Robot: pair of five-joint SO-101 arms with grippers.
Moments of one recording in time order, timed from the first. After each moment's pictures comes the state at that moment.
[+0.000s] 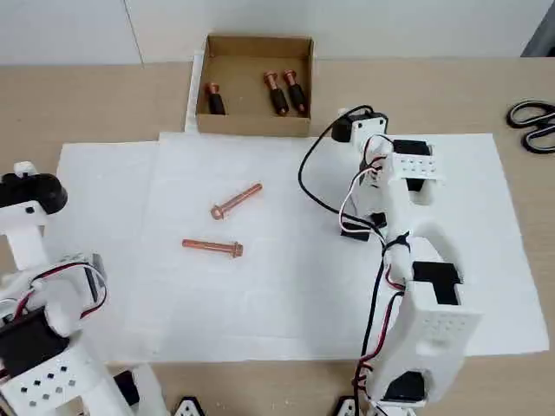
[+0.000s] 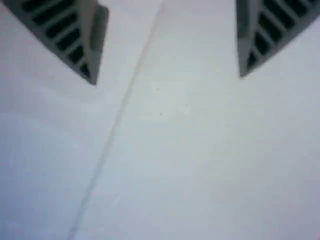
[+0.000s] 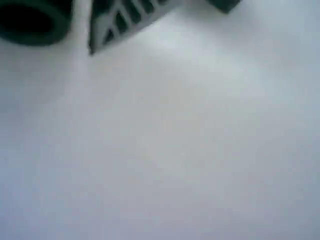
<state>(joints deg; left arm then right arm) -33.1 -60.1 36.9 91.1 -6.3 0.6 24.1 -1.0 66.8 20.9</state>
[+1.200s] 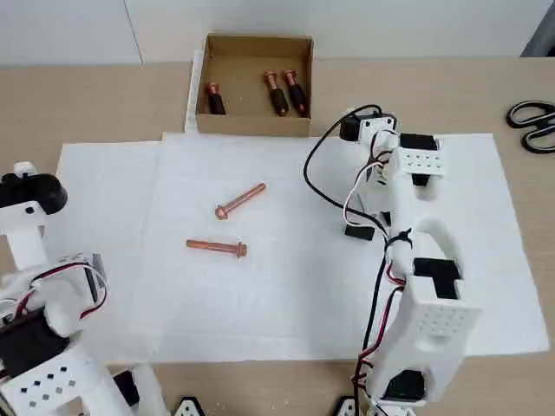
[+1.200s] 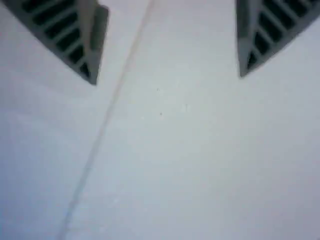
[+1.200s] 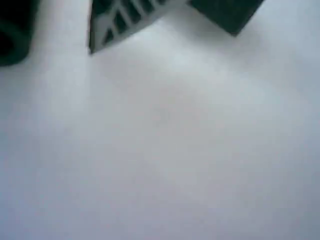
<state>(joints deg) -33.1 -60.1 36.9 91.1 -6.3 1.1 24.6 -4.6 71.6 20.9</state>
